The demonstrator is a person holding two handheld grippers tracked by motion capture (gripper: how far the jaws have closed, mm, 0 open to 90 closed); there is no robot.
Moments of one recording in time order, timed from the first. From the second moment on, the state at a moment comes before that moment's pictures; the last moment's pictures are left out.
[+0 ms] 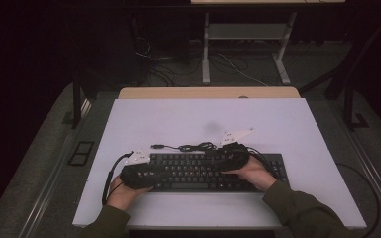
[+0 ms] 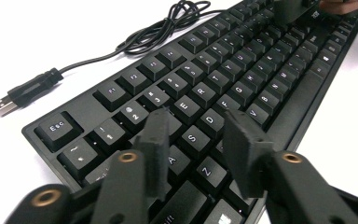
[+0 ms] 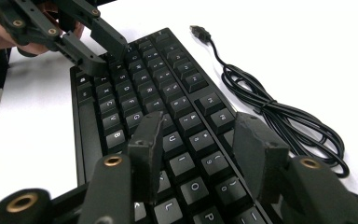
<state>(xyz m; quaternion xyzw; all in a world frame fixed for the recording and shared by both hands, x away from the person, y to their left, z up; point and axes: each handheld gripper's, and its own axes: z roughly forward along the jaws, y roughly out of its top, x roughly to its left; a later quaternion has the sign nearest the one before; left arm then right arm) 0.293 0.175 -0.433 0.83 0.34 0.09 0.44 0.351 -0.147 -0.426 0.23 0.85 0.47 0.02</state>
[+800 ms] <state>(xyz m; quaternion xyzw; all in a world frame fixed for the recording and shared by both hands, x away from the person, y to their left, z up) 0.291 0.172 -0.435 0.82 0.34 0.10 0.46 0.350 -0.138 -0.430 0.22 0.86 0.46 0.00</state>
